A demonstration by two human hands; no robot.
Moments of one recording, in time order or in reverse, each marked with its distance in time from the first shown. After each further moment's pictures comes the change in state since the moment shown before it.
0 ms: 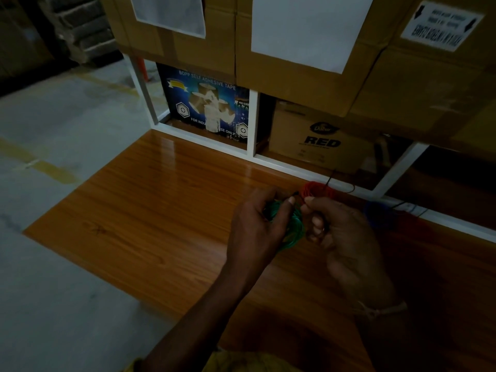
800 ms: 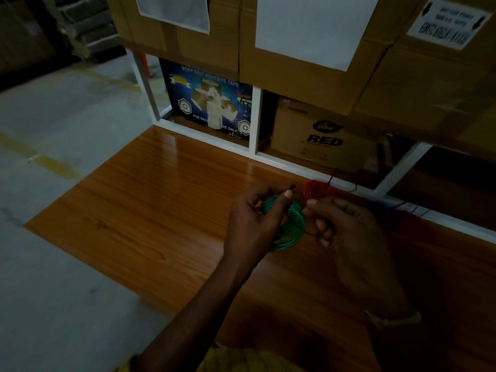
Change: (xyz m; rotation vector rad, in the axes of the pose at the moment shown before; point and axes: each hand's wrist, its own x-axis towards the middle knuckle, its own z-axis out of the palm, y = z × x) left_hand 0.004 0.003 -0.007 -0.201 0.007 -0.152; right_hand -0.007 -0.001 -0.010 -0.180 -0.042 -0.124
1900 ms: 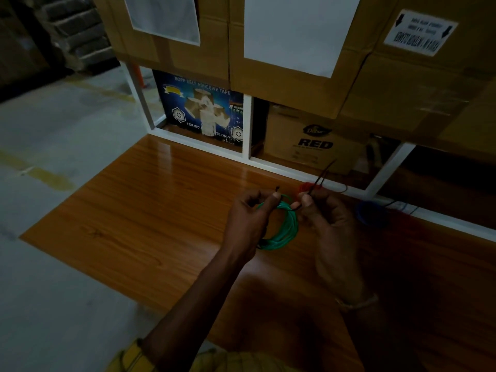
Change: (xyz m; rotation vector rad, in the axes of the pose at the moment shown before) left_hand 0.021 -0.027 0.007 -0.103 -0.060 -0.211; right_hand 0.019 0.045 0.001 0.113 0.020 -0.336
